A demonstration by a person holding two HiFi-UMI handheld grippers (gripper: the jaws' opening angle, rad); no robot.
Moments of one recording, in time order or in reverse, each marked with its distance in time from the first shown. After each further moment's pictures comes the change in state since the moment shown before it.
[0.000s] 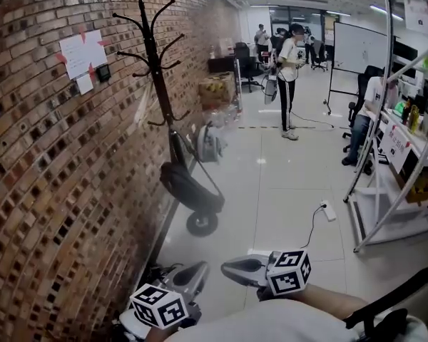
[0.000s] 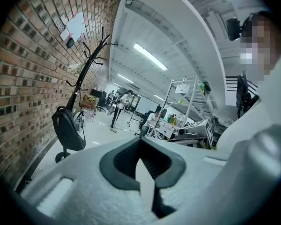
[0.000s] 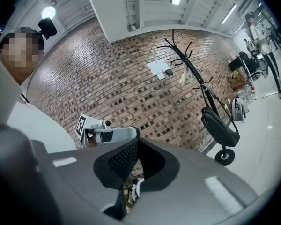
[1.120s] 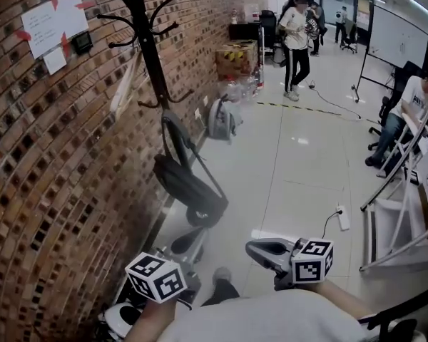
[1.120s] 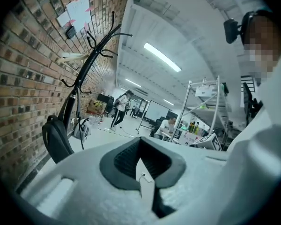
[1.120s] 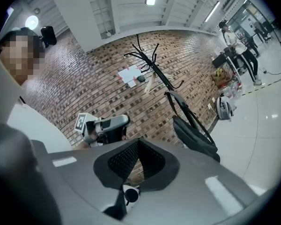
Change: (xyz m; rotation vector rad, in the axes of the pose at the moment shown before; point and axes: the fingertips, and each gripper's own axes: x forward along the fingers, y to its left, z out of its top) left arm 0.219 0.155 0.099 -0.025 -0.074 0.083; right arm -0.026 -0.273 0.088 0.107 -0.022 -0.091
